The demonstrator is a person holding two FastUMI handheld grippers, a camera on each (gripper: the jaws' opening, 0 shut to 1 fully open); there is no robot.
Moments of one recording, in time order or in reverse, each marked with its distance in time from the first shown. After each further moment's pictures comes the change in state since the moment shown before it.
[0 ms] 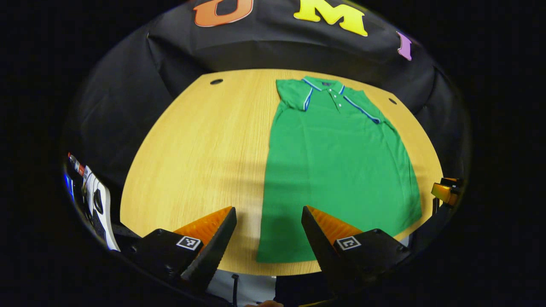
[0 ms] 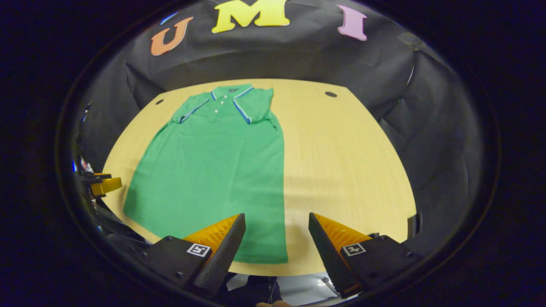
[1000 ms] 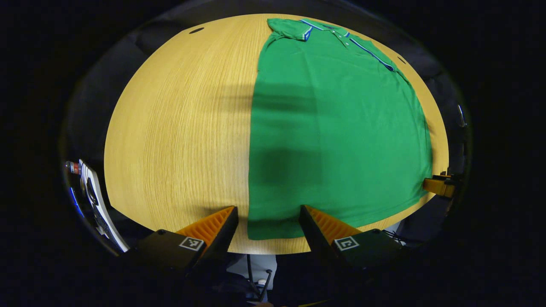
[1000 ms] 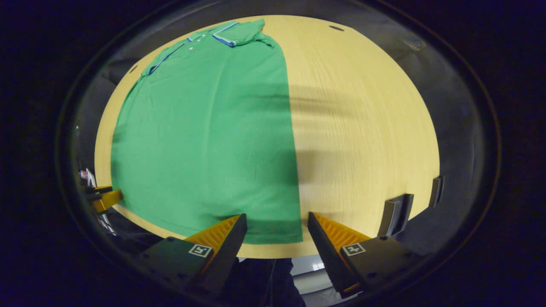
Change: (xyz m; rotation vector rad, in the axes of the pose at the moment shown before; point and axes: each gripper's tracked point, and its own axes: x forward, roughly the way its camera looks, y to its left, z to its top) left arm 0.020 -0.008 -0.054 0.050 0.402 -0.040; right arm 0.031 0.011 -0.055 0.032 0.482 -0.017
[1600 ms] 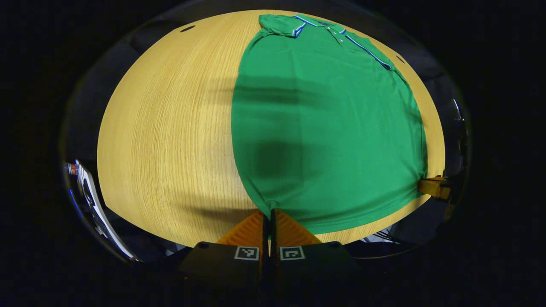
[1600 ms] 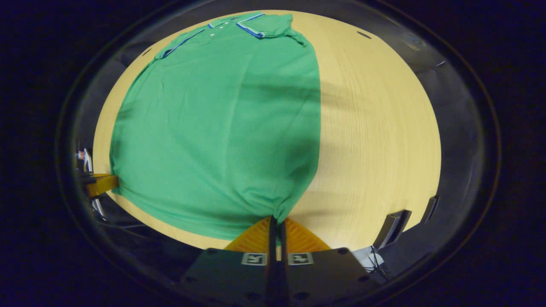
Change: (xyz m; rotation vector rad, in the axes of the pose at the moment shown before) left arm 0.005 -0.020 0.010 -0.030 0.028 -0.056; right arm 0.006 0.013 0.005 -0.067 0.024 0.008
